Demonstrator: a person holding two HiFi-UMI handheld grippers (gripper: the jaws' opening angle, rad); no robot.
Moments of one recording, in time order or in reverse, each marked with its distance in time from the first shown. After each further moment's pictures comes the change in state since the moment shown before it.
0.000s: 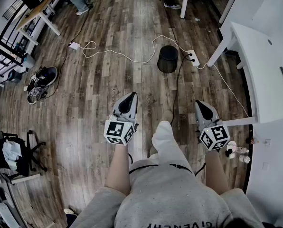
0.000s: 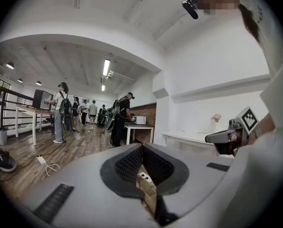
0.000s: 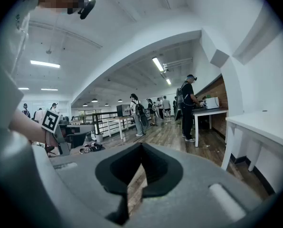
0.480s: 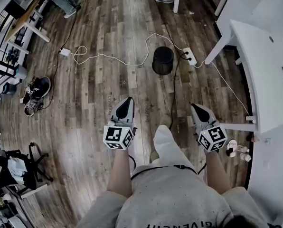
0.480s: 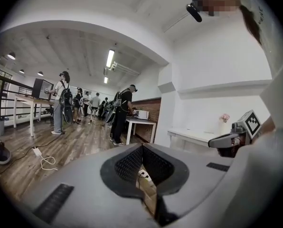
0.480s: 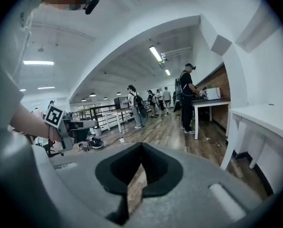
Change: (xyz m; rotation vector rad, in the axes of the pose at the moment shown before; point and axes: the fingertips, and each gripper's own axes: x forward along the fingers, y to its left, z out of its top) left arm 0.126 0.056 -0.012 -0.058 0.047 0.009; right arm 0.102 -0.077 -0.004 0.009 0.093 0.010
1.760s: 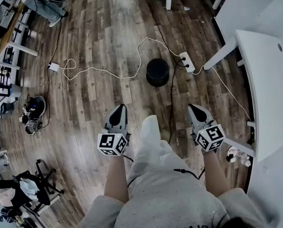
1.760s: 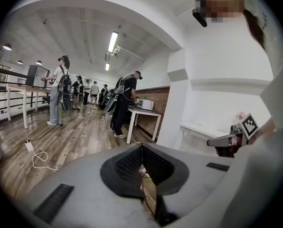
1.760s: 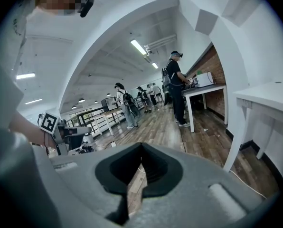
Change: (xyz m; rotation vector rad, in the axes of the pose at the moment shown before) left arm 0.235 0.087 0.003 -0.055 0.133 0.005; right arm 0.180 -0.179 0.033 0.165 0.048 -0.044
